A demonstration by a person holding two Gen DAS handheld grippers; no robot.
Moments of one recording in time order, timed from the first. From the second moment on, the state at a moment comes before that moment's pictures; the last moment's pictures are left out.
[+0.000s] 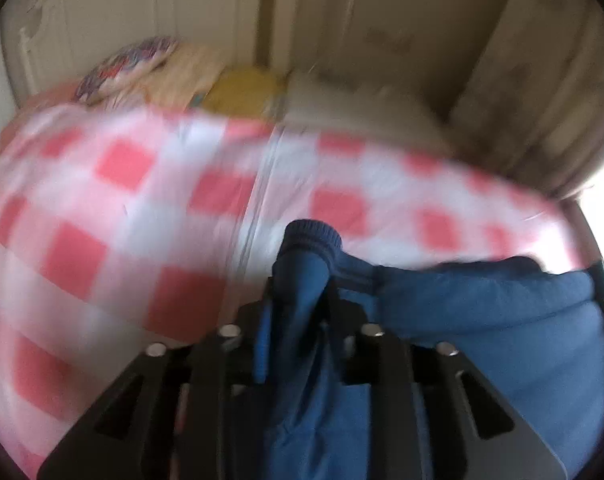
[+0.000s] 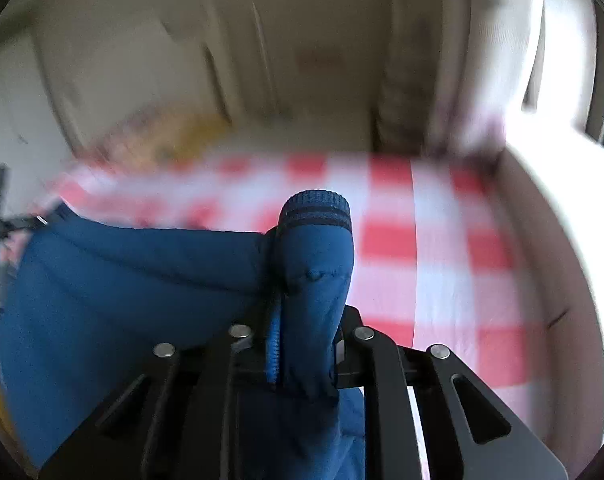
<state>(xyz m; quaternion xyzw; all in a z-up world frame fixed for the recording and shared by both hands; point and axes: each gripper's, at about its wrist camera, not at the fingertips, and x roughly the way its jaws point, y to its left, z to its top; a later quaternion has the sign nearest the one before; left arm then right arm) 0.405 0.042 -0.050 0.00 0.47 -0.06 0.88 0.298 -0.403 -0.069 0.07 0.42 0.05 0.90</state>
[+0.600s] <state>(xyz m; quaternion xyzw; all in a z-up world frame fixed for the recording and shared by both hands) 0.337 -0.094 0.028 0.07 0.35 -0.02 0.93 0.300 -0.318 0.028 -0.01 0.34 0.06 0.94</state>
